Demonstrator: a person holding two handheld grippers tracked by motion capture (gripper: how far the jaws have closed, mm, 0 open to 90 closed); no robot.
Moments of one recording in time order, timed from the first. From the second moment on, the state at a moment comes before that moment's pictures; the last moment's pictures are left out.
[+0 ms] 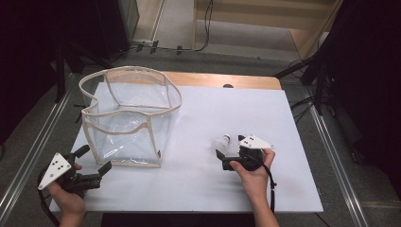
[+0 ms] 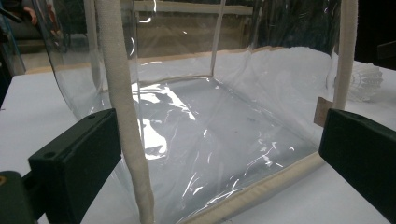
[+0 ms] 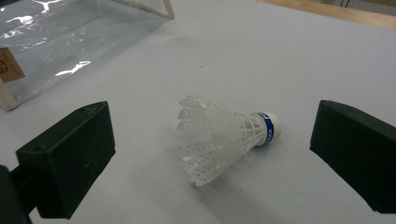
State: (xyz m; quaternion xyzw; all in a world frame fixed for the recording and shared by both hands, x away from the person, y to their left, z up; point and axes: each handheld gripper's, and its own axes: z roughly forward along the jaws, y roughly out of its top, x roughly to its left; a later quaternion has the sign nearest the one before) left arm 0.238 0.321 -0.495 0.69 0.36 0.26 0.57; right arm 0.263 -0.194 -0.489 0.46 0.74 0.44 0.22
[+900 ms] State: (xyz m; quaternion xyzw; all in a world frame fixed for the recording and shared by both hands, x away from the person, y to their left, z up) left arm 0.238 0.320 -0.495 0.69 0.36 0.26 0.57; right arm 0.268 -0.171 -0.513 0.54 0.72 0.36 0.26
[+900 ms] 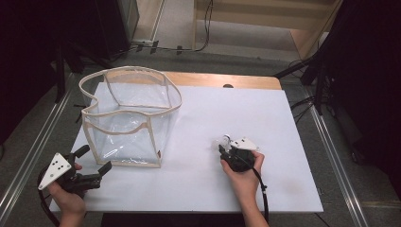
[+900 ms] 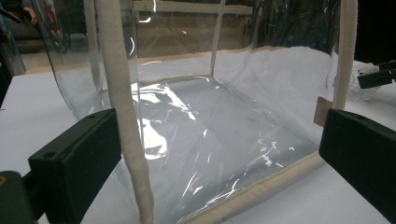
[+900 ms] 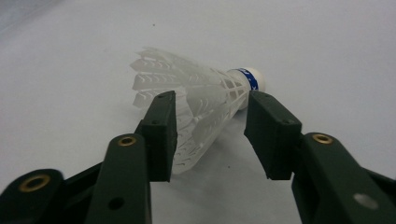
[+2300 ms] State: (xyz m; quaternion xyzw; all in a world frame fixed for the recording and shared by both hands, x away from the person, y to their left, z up) left arm 0.238 0.320 -0.495 0.69 0.36 0.26 0.56; right arm 0.266 -0.172 -0.485 0.49 0.71 0.43 0.26
